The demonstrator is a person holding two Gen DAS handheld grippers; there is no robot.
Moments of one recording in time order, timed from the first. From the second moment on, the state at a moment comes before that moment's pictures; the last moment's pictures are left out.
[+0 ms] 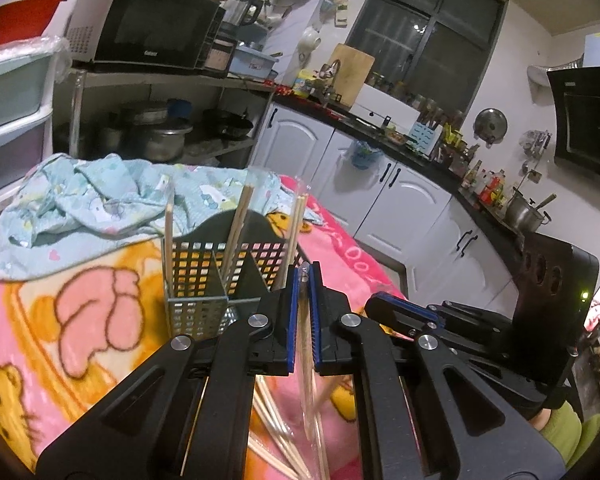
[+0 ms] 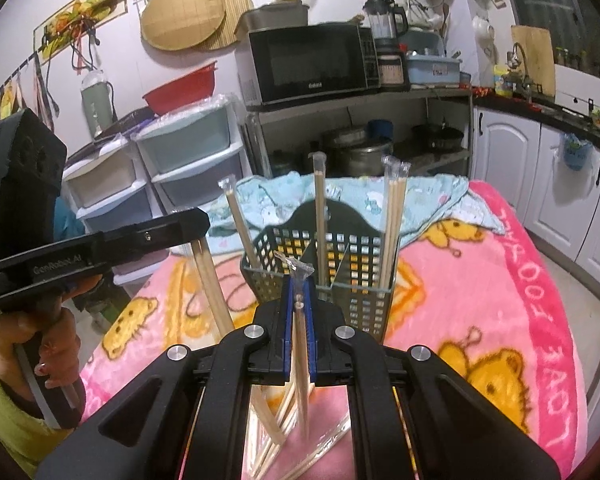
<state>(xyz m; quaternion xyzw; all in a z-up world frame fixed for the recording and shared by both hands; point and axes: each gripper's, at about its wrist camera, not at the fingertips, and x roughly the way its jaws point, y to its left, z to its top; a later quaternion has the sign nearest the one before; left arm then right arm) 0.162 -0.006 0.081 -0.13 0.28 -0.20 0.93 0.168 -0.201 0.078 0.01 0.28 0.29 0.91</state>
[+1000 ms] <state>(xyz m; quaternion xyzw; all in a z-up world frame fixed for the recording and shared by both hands) 0.183 -0.004 0.180 -0.10 0.17 -0.18 0.96 0.179 -0.200 0.182 0.00 0.15 0.28 0.95</state>
